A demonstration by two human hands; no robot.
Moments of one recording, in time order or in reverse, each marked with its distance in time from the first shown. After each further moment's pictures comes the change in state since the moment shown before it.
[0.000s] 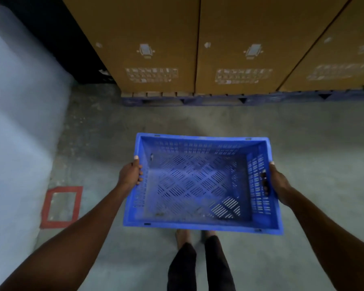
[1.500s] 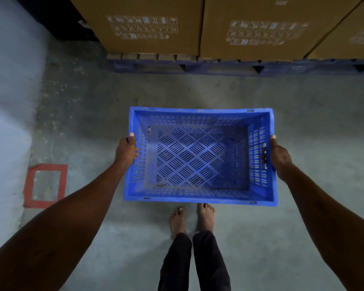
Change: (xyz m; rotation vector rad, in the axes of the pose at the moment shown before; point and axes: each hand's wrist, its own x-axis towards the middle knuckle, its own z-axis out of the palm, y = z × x) left_hand 0.139 -0.050 0.079 0.161 0.115 0.022; right_hand 0.160 0.004 0.052 -0.184 0.103 -0.099
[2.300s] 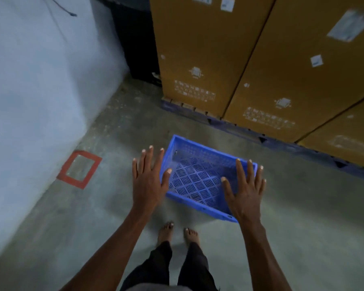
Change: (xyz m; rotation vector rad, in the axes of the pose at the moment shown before) left_hand -0.362 0.073 -0.148 0.545 0.498 0.585; right_hand -0.352 -0.112 -0.067 -0.551 0.114 -1.029
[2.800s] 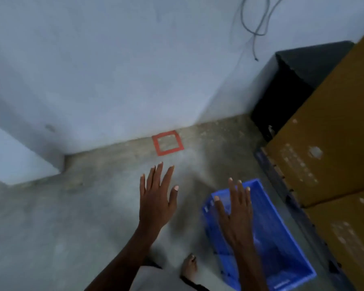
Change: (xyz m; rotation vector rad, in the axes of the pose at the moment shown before) left_hand -0.233 -0.031 -0.124 -0.029 0.380 -0.733; right_hand -0.096 -0.166 -0.006 0.201 -0.527 -0.726
